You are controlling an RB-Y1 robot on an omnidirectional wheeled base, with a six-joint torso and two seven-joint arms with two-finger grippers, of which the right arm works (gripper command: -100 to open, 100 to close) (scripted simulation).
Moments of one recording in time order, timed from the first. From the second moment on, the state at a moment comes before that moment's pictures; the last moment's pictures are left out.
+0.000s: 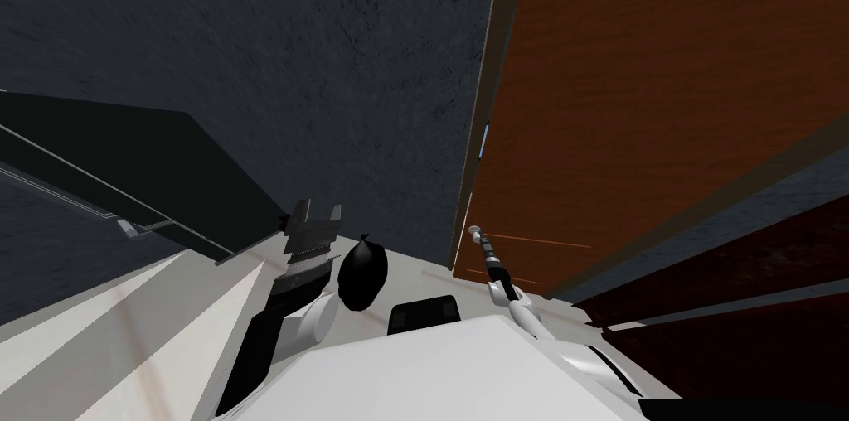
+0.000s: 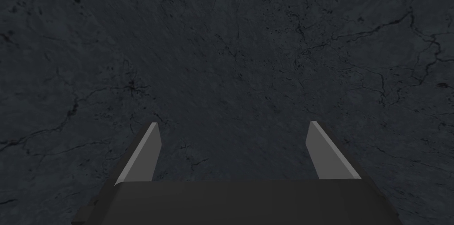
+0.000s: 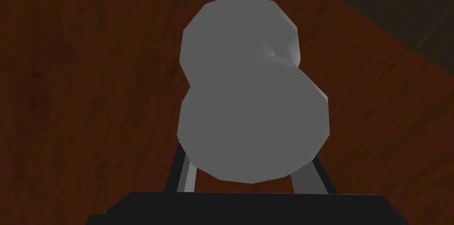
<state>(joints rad) -0.07 -0.25 -0.23 -0.60 -0.08 -0.87 0.30</state>
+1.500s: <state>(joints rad) -0.07 -0.26 -0.17 -0.59 -0.18 -0.87 -0.04</state>
